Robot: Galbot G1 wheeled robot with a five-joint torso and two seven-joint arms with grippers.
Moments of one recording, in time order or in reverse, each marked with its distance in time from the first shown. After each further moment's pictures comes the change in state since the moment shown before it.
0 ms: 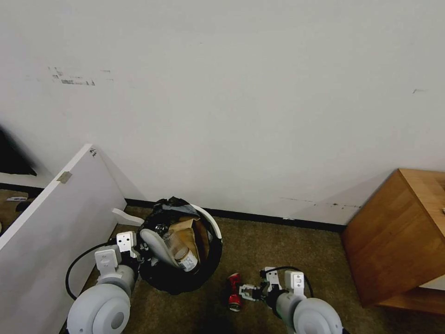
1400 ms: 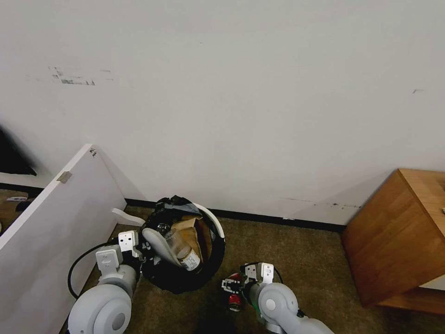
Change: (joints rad) left arm -0.003 0.002 0.009 -0.009 -0.005 -0.009 0.005; right arm 0.167 0.206 -0.079 -0.280 -0.015 0.023 0.044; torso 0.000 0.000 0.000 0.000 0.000
